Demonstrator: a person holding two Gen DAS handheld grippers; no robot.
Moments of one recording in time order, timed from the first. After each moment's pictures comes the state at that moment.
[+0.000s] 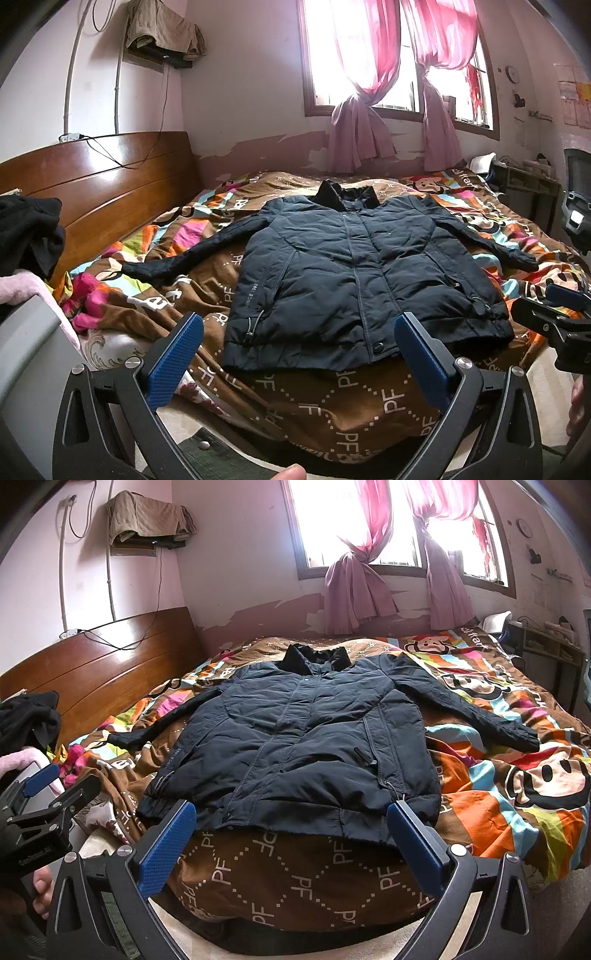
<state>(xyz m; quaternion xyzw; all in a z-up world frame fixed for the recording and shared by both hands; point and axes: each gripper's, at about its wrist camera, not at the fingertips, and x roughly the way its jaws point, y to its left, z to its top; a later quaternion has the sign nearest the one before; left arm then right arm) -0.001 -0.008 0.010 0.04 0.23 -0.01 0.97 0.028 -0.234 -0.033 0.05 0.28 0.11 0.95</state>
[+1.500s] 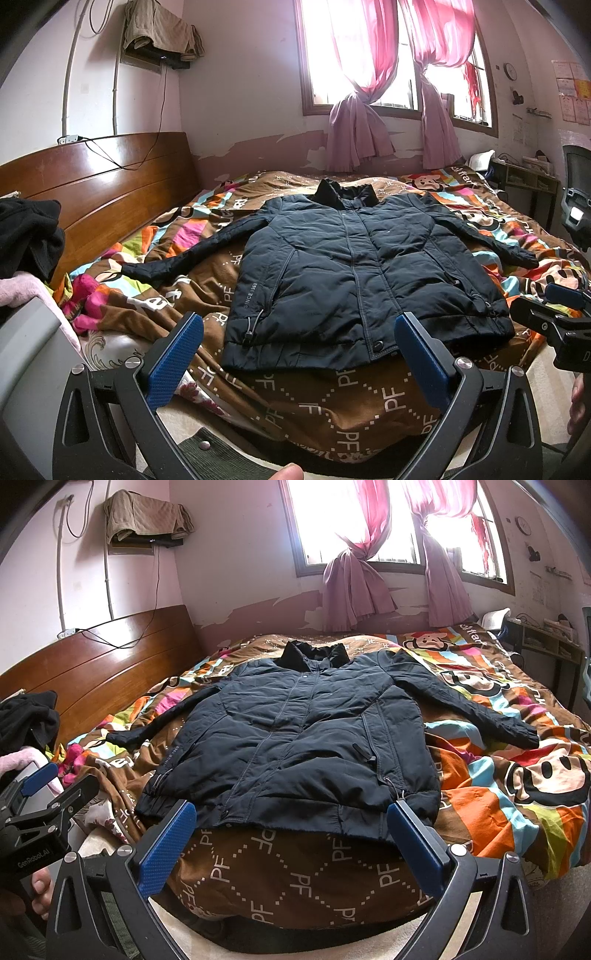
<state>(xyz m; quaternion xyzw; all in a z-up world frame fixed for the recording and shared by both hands) -0.002 -0.007 0.007 0.04 0.23 -0.01 0.97 0.029 -0.234 -0.036 0.05 0.28 0.11 0.95</state>
